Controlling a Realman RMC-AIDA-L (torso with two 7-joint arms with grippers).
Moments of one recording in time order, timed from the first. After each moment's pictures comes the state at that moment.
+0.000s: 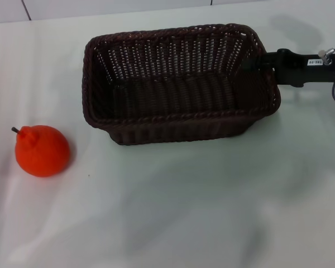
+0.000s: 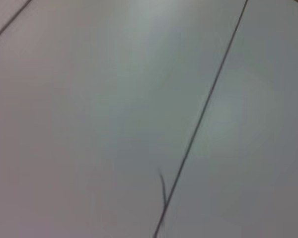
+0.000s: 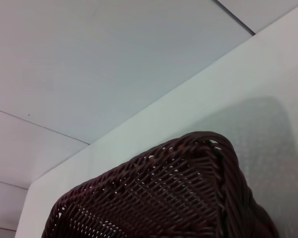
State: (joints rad) left arm -0.27 -2.17 -2.38 -0.08 0.65 -1.76 2.47; right arm 0.66 2.00 -0.45 -0.55 0.85 1.33 2.36
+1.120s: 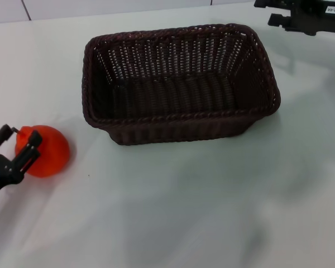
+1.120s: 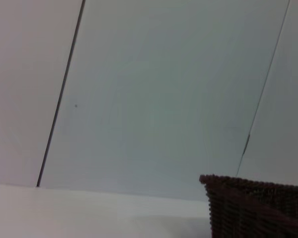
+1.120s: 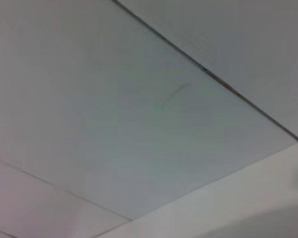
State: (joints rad) left arm -0.14 -2.07 -1.78 -0.19 0.65 -1.36 2.48; right arm 0.69 1.95 -0.44 -0.55 1.05 1.30 2.30
